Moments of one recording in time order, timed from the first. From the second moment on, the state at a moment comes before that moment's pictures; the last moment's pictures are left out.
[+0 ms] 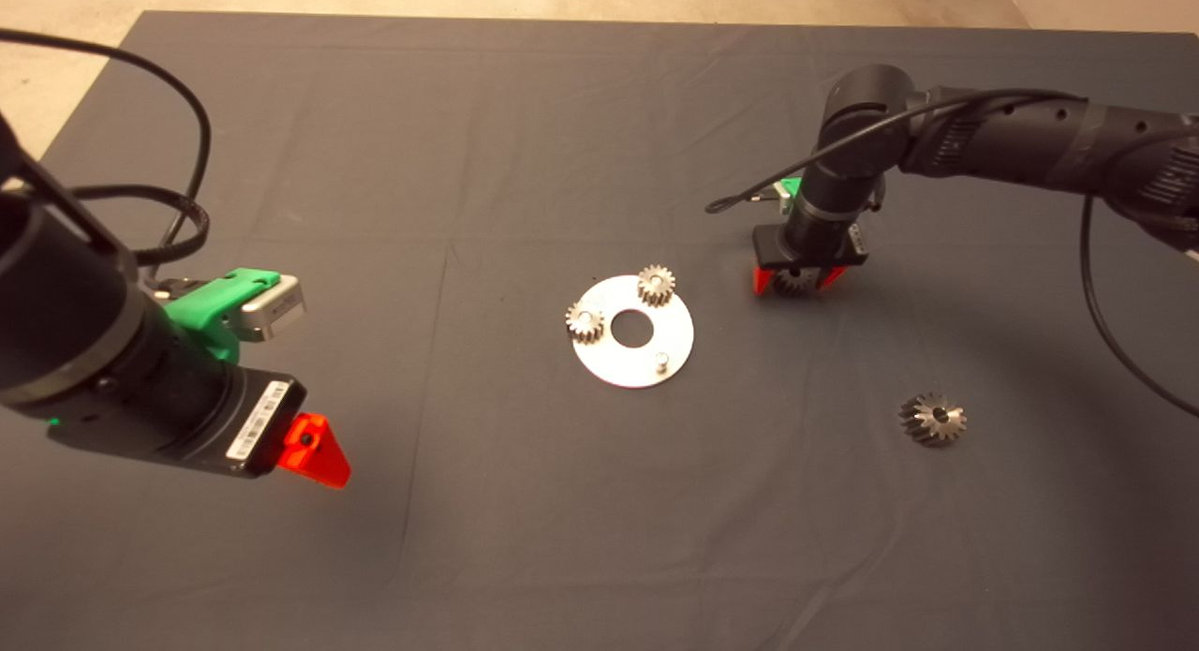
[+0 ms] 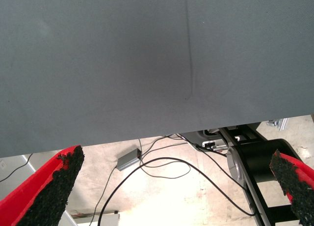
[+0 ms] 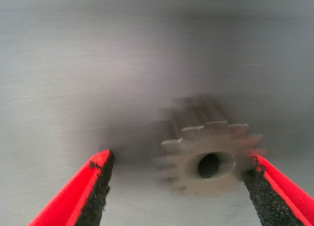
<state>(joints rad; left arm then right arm) -0.70 2.11 -0.54 -0.11 1.53 -1.42 0.34 2.67 -1.55 -0.28 -1.54 1.18</state>
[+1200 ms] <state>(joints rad) -0.70 2.11 -0.54 -0.11 1.52 -1.42 0.35 2.63 -1.57 -0.28 -1.53 1.16</state>
